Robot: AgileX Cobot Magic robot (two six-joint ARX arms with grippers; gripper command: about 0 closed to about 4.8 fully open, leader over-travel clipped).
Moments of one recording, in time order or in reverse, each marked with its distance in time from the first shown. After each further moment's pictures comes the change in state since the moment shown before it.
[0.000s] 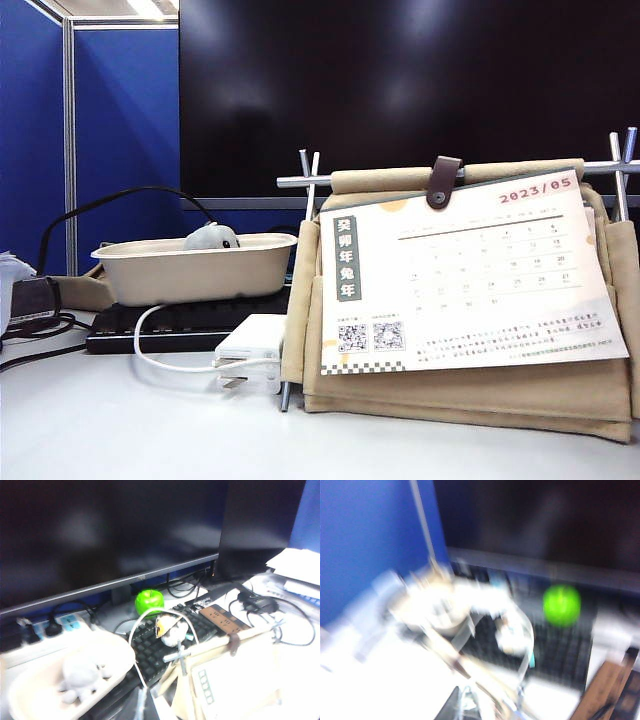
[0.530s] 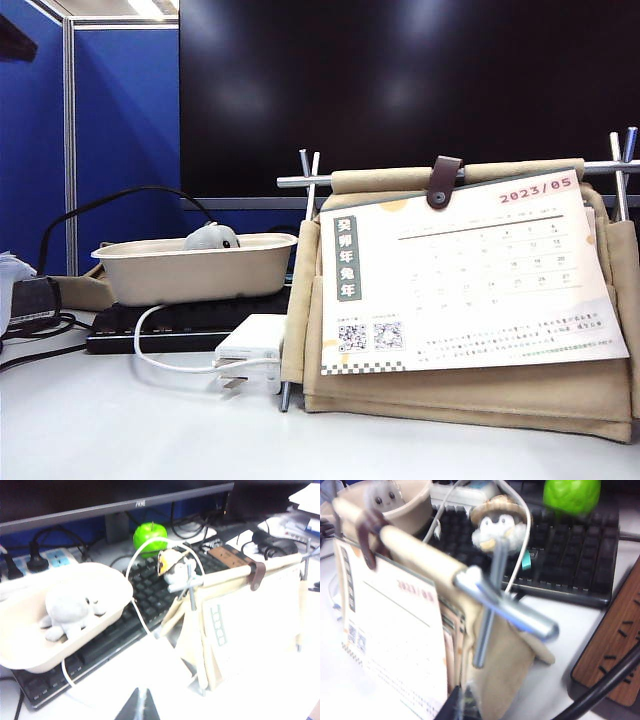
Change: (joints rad) left arm 0.000 0.023 -0.185 0.045 -0.009 0.000; right arm 0.000 0.002 -0.528 0.332 0.021 -0.005
